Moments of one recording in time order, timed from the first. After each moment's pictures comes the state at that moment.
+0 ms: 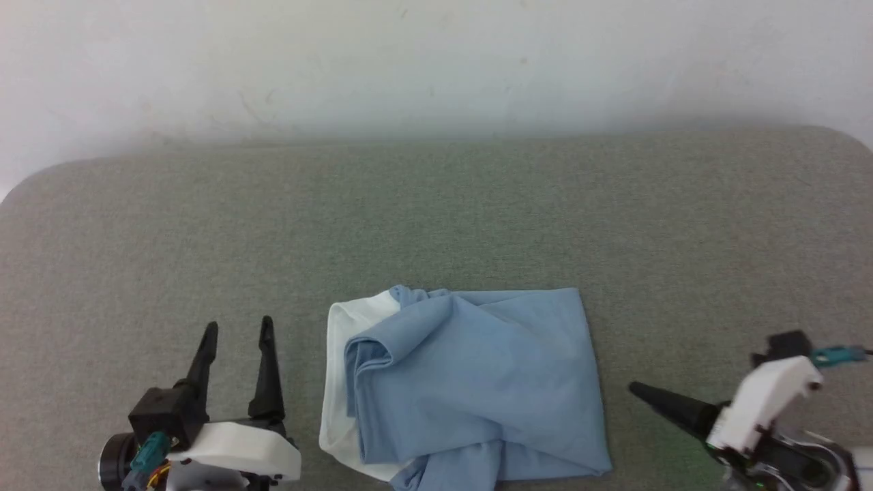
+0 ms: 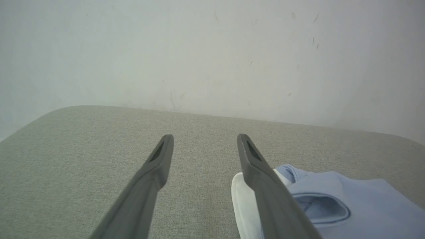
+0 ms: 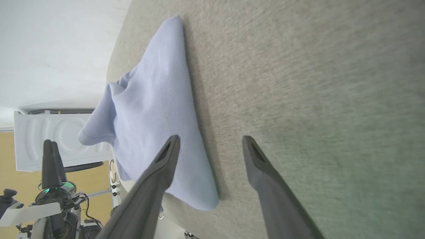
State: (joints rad) left arm 0.02 0.27 -0.21 0.03 -0.41 0.20 -0.25; right arm -0.10 -0.12 -0.21 0.28 0.94 0.13 0.85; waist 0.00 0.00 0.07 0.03
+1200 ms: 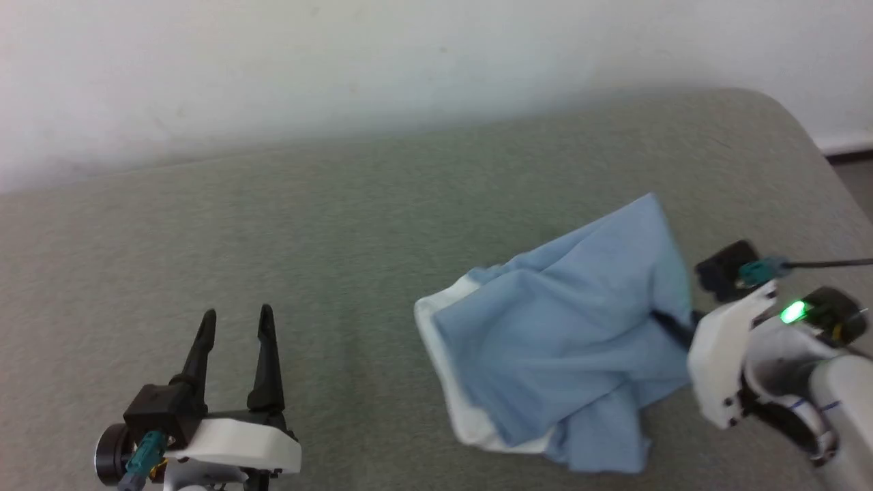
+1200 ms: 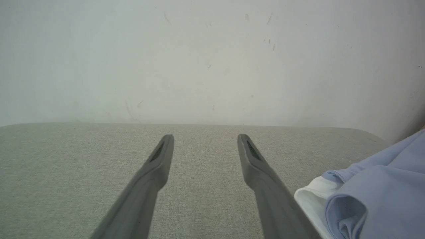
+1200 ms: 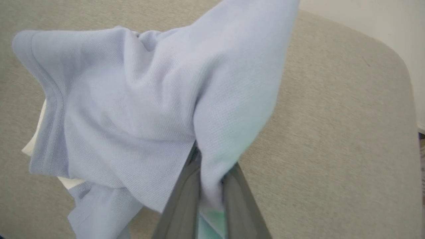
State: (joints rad) left arm 0.02 0.24 -0.19 0.01 -0.37 0.19 -0.26; right arm -0.30 -0.49 0.42 0.08 0.51 0.13 0.57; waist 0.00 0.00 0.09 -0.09
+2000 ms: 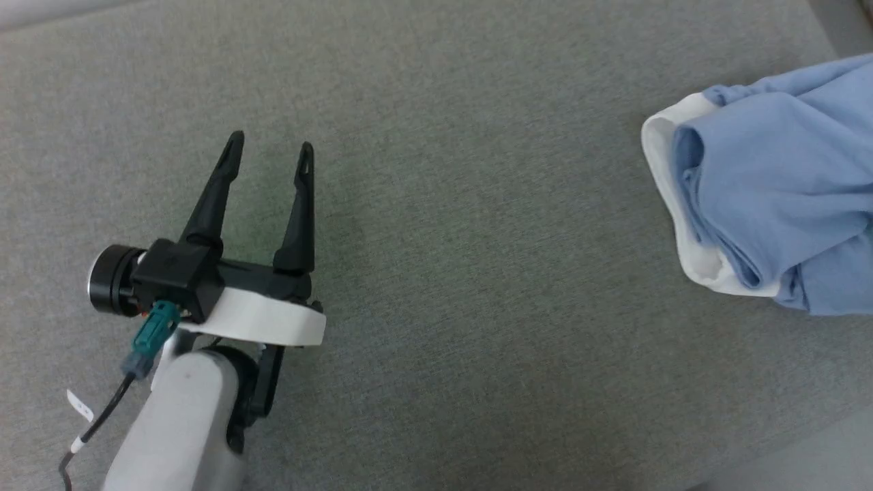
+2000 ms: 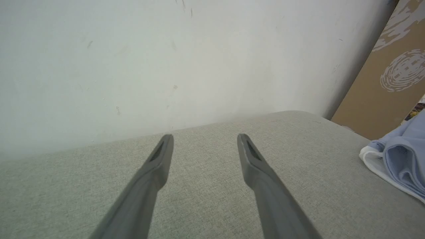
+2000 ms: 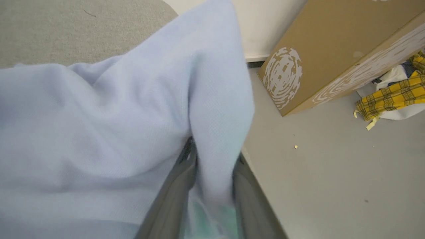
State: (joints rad) left arm -0.32 0.30 -0.28 -0.10 -0.27 0.13 -0.17; right arm -0.57 -0.61 0.10 0.65 0.50 0.13 0.04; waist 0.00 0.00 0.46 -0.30
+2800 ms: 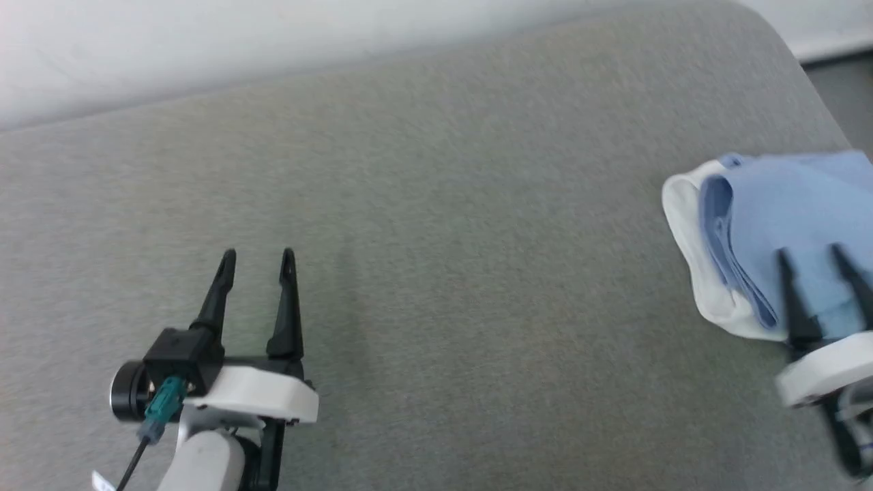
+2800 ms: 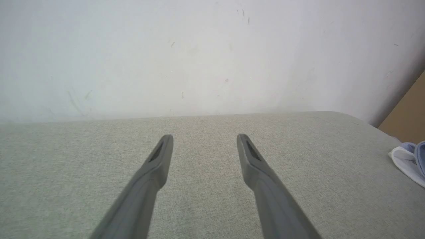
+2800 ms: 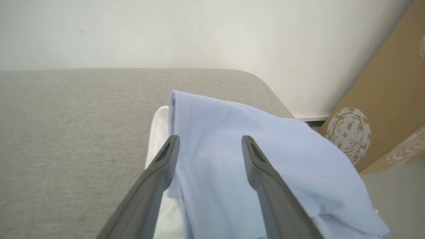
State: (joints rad) left arm -0.14 0.24 -0.24 0.04 -0.33 0.17 -0.25; right arm -0.23 -0.40 0.00 0.42 0.33 0.13 -0.26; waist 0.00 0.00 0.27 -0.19
